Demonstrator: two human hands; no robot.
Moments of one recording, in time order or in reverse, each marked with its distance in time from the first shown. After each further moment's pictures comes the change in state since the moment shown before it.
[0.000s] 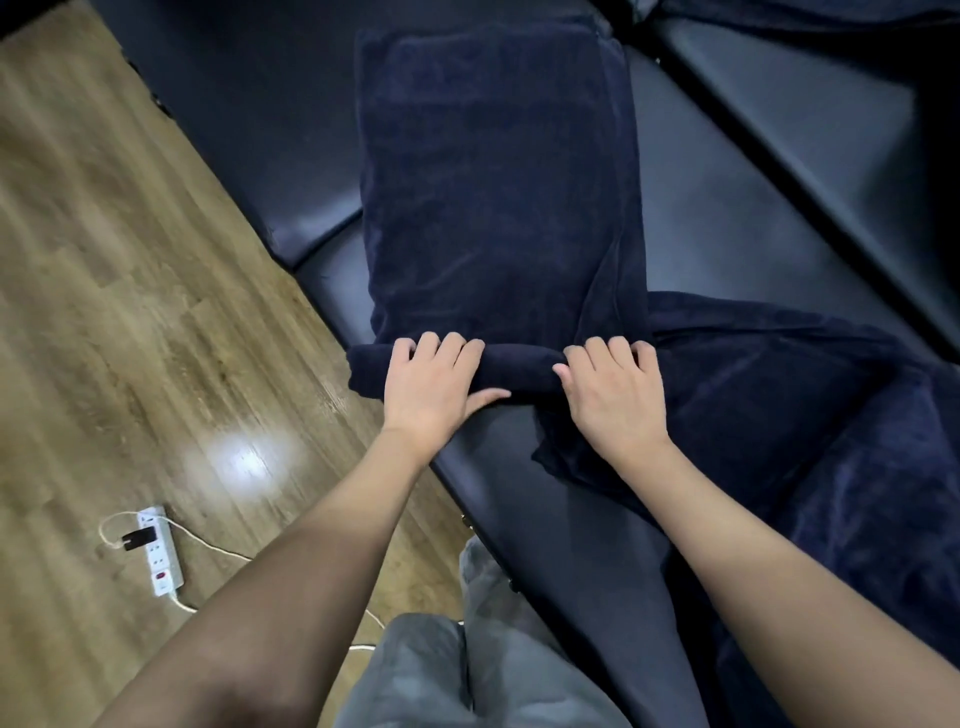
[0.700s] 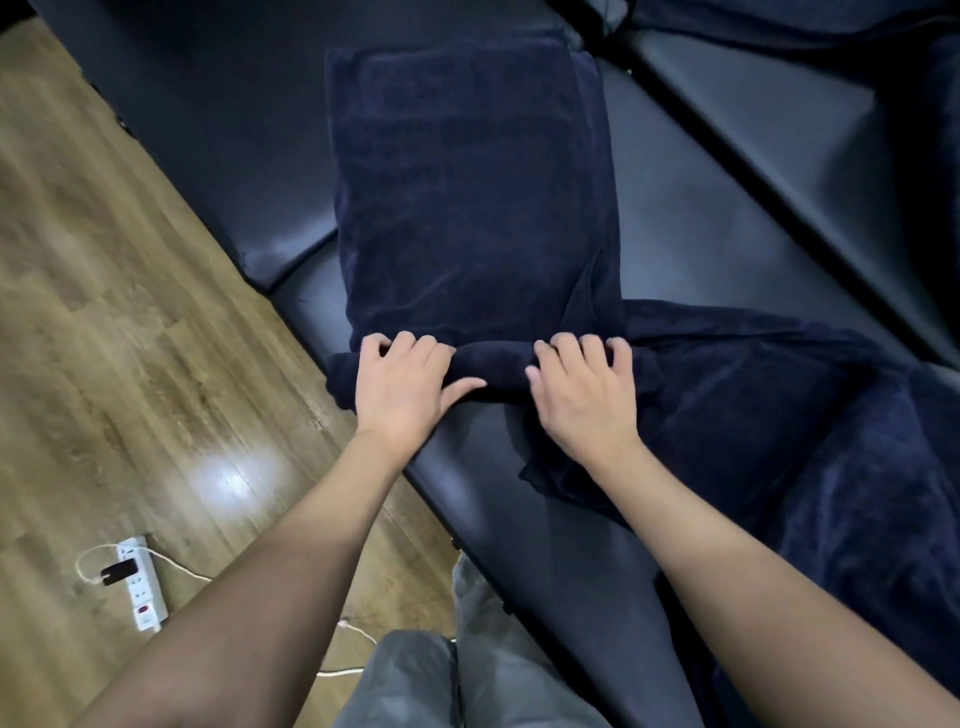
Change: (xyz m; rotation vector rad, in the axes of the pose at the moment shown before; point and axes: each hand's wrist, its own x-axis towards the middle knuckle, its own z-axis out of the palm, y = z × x) left_hand 0.026 -0.017 -0.004 0.000 0.012 -0.013; right_hand 0.017 -0.013 0.008 0.029 0.117 0.064
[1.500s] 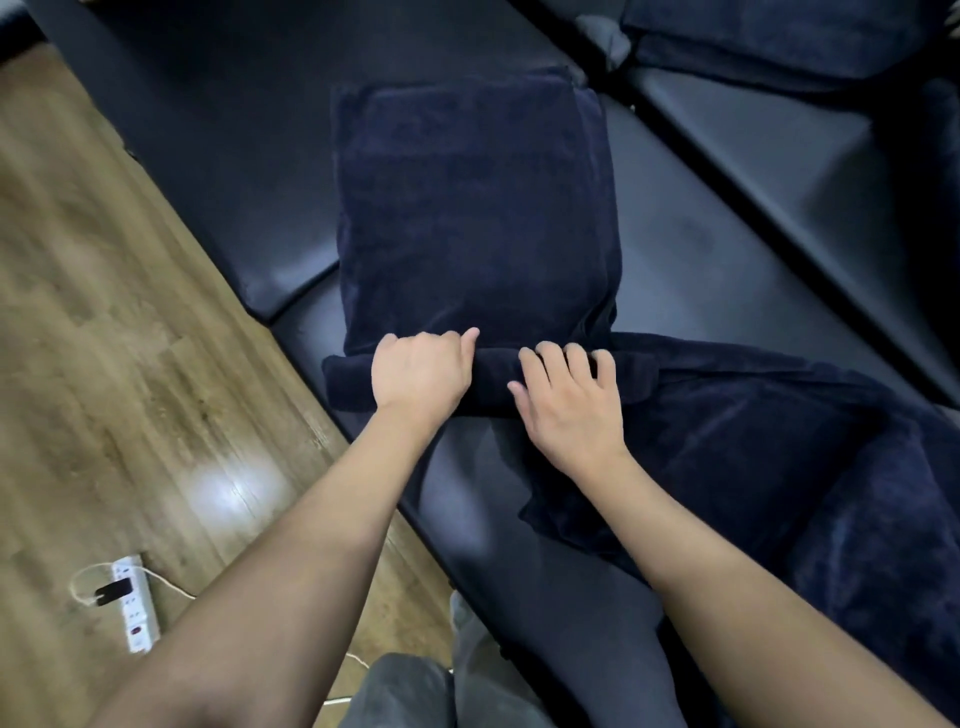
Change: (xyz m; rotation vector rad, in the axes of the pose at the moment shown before) left_hand 0.071 0.014 -0.024 -0.065 -0.303 -0.173; right_hand 0.030 -0.001 0.010 -0.041 -0.068 -0.050
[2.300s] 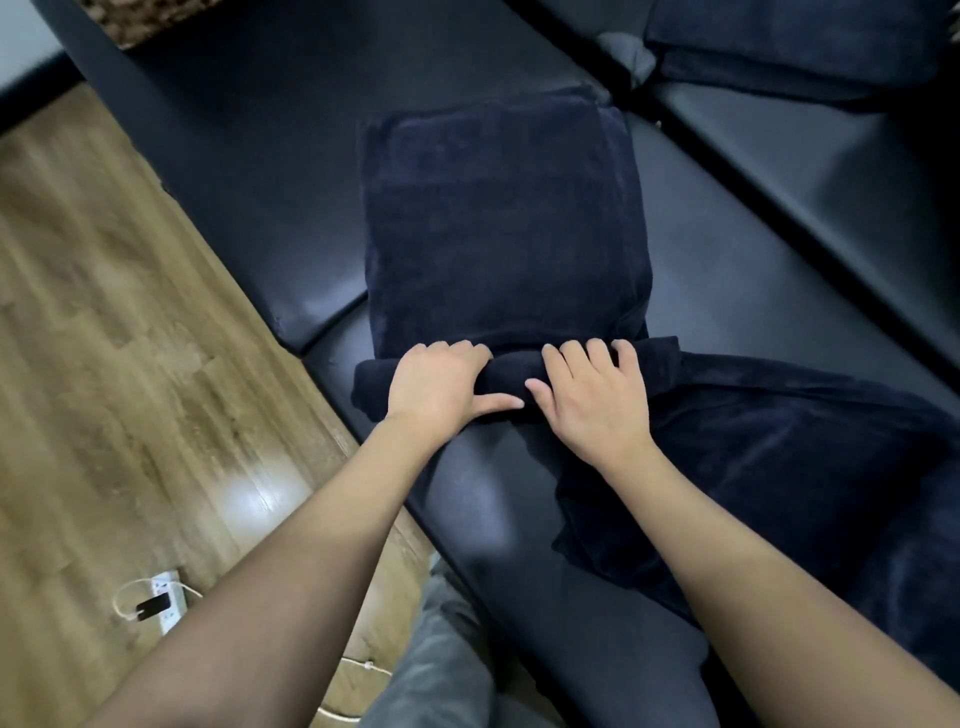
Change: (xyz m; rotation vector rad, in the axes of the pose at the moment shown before) left_hand 0.020 -0.033 0.001 -0.019 -0.108 0.210; right_hand 0.045 0.003 0.011 0.041 -0.051 -0.002
